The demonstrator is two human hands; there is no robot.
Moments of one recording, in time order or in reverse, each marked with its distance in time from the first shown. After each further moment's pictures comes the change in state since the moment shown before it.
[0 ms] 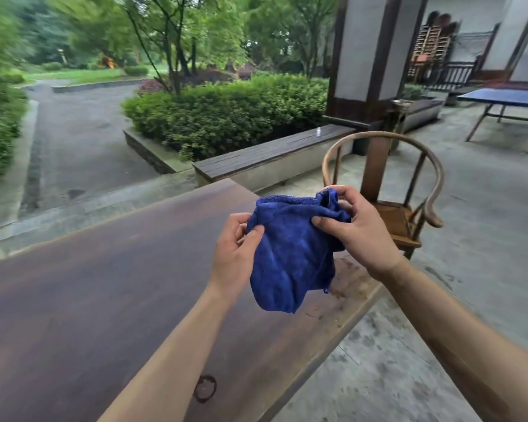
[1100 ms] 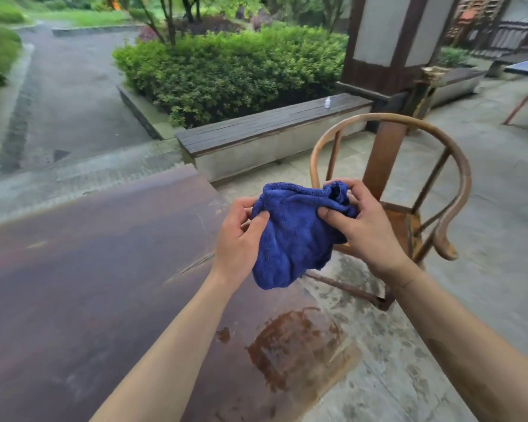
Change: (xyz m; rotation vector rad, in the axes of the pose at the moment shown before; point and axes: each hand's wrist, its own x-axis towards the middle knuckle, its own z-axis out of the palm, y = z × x) left_hand 0.291 -0.136 0.235 0.082 0.044 -0.066; right_hand 0.300 0.173 -0.208 0.028 -0.044 0.013
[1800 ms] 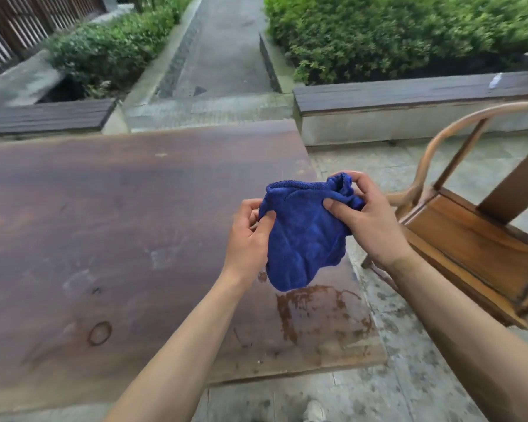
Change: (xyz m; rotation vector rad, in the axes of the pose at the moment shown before) left_hand -0.079 -0.021 0.004 0.018 0.524 -0.173; right_hand 0.019 0.033 0.030 0.096 -0.489 0.070
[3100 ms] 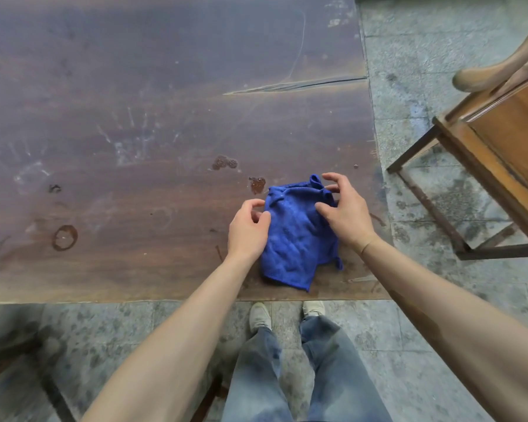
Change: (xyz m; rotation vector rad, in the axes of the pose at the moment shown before) left_hand -0.008 -0.261 0.006 0.536 0.151 -0.535; right_hand -0.010 0.287 0.023 -0.483 -0.161 0.439
